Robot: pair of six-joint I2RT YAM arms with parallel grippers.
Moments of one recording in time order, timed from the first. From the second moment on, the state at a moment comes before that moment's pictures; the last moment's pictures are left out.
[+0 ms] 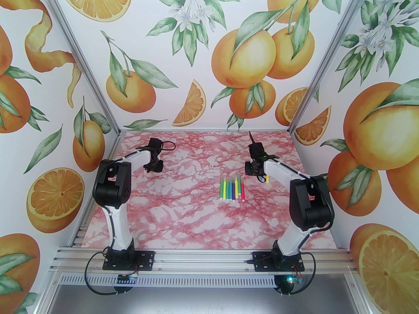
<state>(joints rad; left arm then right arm) -0.15 2.03 1.40 -0.62 -0.19 -0.01 0.20 1.74 1.15 -0.53 0.14 0.21</state>
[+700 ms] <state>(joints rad) -0.16 1.71 1.24 -0.51 0.16 -0.08 0.27 1.58 0.92 -0.58 0.00 0.27</state>
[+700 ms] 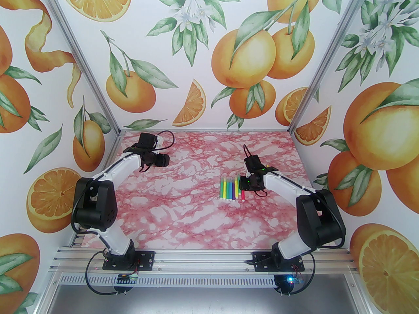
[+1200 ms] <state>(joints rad) -0.17 1.63 1.19 -0.37 0.40 -0.18 0.27 1.58 0.89 -0.58 -0.05 0.29</state>
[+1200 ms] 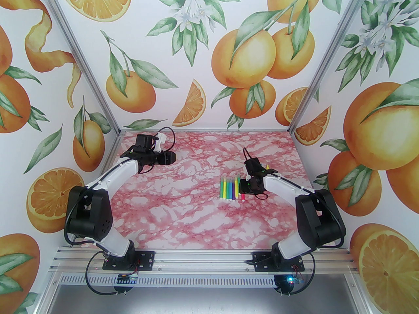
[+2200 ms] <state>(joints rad) -0.17 1.61 1.15 -0.31 0.46 -0.20 0.27 1.73 1.01 -0.71 -0.03 0.28</state>
